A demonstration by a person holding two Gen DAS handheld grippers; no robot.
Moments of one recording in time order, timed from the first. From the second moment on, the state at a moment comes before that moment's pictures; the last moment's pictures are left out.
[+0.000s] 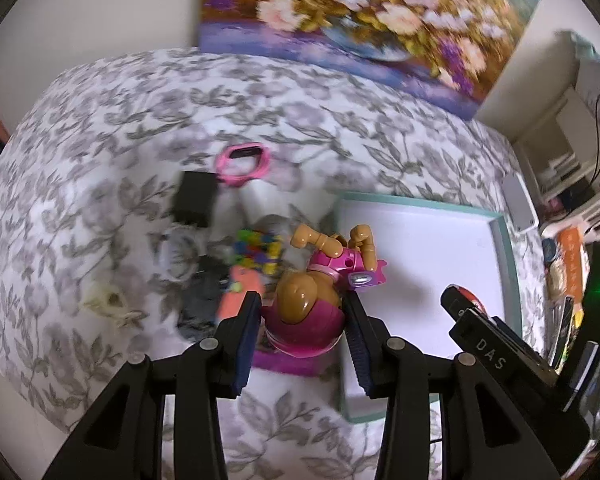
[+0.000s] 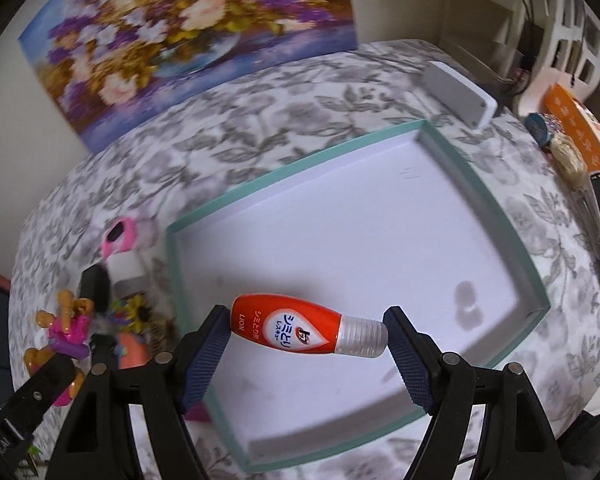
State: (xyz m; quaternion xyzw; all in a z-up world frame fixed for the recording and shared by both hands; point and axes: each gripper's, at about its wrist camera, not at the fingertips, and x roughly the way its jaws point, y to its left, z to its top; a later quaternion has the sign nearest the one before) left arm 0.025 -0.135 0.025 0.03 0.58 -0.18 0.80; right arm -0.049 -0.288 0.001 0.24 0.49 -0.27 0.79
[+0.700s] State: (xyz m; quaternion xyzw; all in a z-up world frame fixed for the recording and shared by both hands) left arm 0.048 -0.236 -0.028 0.08 0.59 -0.20 0.78; right arm -0.043 -0.376 -0.025 0.24 0.51 -0.33 0.76
